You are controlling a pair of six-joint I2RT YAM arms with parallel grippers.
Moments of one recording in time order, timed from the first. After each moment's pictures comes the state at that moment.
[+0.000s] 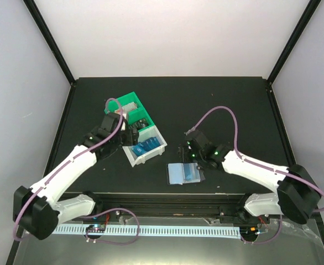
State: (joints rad) left arm -0.51 1.08 0.87 -0.57 -0.08 -0.47; right arm 0.84 1.27 0.73 -0.36 0.03 0.69
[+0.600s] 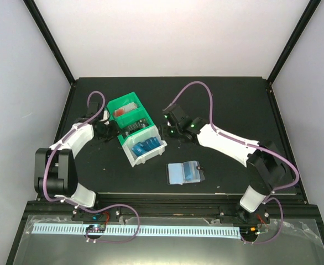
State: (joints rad) left arm -0.04 1.49 0.94 -0.55 0.28 -0.55; right arm 0.82 1.66 1.25 -0.47 0.05 0.58
